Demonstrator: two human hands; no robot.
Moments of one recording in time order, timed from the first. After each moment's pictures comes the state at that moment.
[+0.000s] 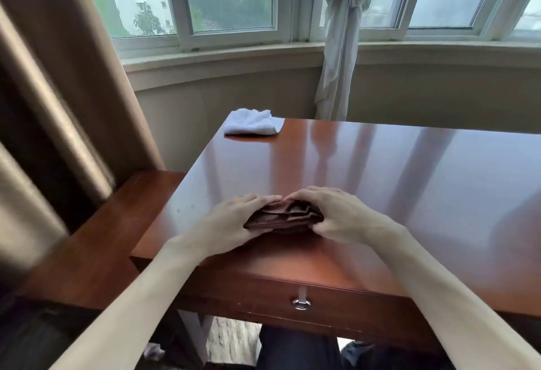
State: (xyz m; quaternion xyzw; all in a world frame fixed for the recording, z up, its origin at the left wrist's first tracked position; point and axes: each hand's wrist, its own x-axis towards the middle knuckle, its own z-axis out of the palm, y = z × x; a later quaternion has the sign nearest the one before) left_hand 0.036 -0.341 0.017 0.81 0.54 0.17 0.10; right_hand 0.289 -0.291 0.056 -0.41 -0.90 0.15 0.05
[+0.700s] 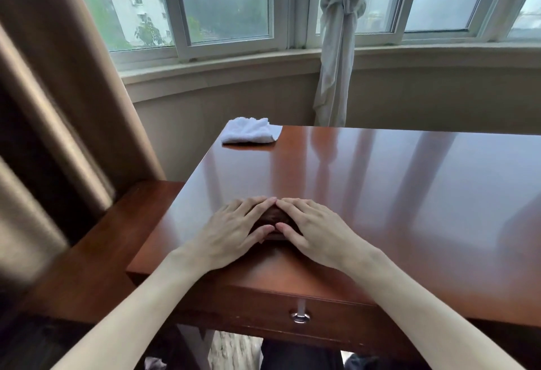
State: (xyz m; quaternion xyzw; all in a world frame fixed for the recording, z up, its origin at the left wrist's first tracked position) left_hand 0.038 -0.327 0.000 0.82 0.55 0.15 -0.02; right_hand 0.265 -0.290 0.011 -0.39 -0.91 0.05 0.15
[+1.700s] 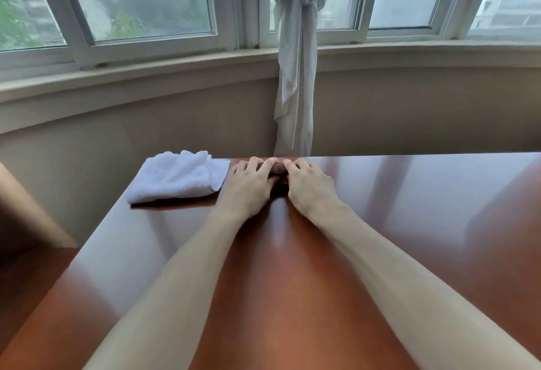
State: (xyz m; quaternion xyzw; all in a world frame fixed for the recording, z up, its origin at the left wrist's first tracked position) left_hand 0.120 0.050 -0.022 0.77 0.60 0.21 -0.05; right_hand 0.280 0.036 0.000 -0.62 -0.77 -0.03 0.13
